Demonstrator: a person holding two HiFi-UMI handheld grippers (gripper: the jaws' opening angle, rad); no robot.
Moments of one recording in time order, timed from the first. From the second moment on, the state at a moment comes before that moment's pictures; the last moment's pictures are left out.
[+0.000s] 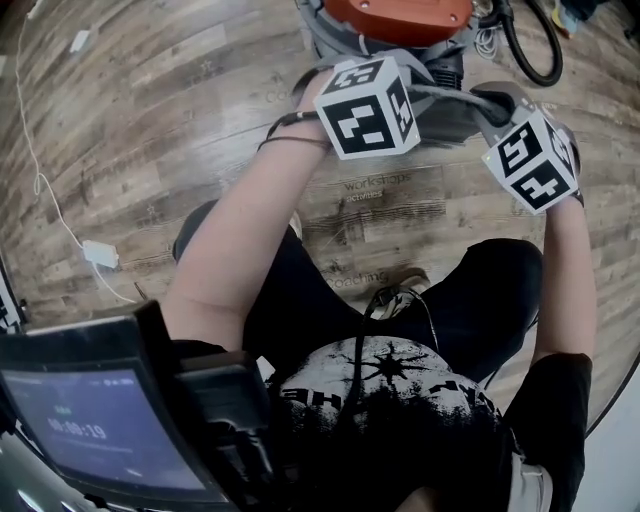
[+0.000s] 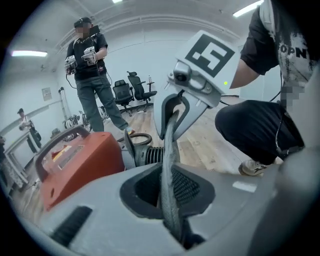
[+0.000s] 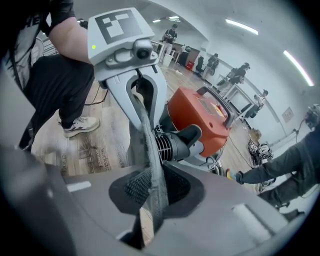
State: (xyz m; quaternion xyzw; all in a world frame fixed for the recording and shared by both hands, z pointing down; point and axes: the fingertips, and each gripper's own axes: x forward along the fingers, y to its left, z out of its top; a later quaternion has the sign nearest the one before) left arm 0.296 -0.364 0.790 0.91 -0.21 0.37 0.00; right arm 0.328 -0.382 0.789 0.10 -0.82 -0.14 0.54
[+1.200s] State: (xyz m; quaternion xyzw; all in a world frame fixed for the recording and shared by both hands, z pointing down) left arm 0.293 -0.375 0.798 0.89 -0.23 0.39 0.02; right arm 0.317 -0.396 0.782 0.13 -0.79 -0.19 0.56
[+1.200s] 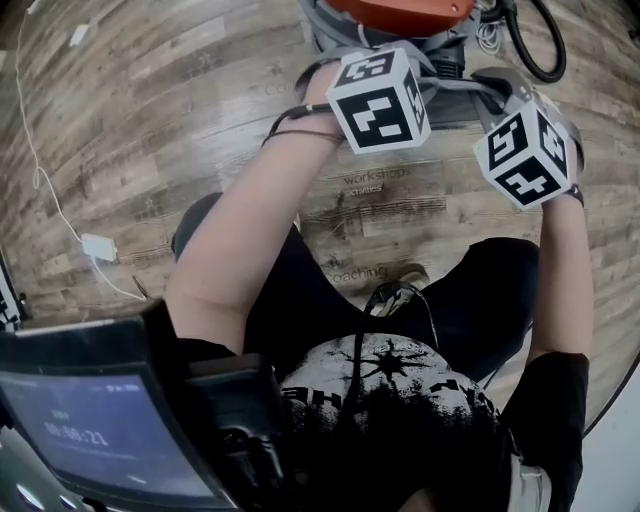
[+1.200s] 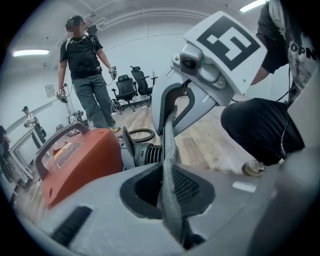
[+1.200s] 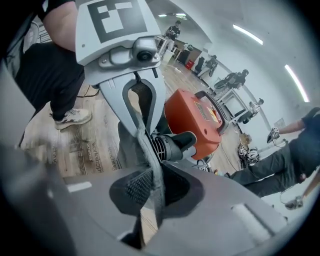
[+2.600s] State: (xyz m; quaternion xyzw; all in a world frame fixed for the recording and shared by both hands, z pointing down) left arm 0.301 -0.399 0.790 0.89 -0.26 0.38 0.03; right arm 0.325 -0.422 0.788 0.19 -0.80 -0.16 0.55
